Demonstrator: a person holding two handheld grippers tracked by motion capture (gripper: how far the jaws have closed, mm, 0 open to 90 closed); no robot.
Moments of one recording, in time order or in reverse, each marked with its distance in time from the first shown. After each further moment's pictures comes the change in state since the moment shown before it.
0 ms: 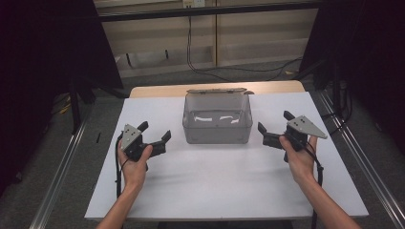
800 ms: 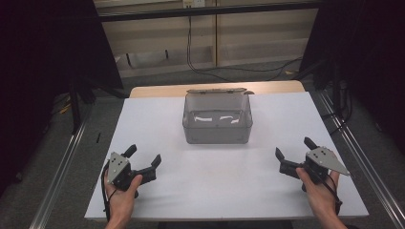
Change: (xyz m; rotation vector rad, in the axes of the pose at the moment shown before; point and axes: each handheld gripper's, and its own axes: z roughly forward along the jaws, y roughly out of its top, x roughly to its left) left arm -0.020 -0.029 -0.073 -0.015 0.064 -0.012; right arm 0.001 -0.037 -0.080 0.046 -0.116 -0.009
